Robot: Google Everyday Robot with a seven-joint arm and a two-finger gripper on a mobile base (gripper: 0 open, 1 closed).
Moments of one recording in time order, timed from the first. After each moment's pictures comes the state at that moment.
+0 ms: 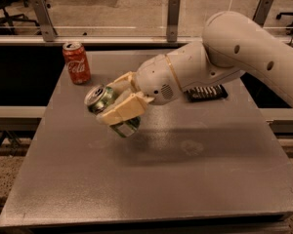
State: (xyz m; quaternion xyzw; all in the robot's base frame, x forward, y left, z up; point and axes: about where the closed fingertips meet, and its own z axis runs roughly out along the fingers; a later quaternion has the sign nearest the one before) arm 0.464 0.072 0.926 -0.62 0.56 0.41 0.35
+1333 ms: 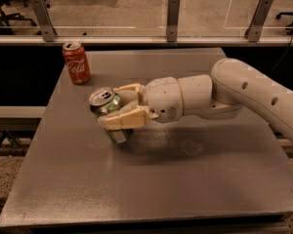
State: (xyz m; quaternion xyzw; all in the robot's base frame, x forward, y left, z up) arm 0.463 0.069 0.915 -0.54 0.51 0.49 0.45
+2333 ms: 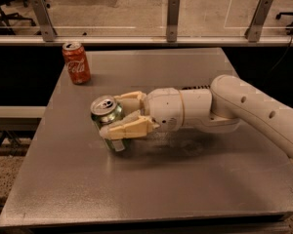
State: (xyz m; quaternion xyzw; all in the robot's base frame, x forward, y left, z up) arm 0.457 0.066 0.905 -0.52 0.48 0.51 0.48
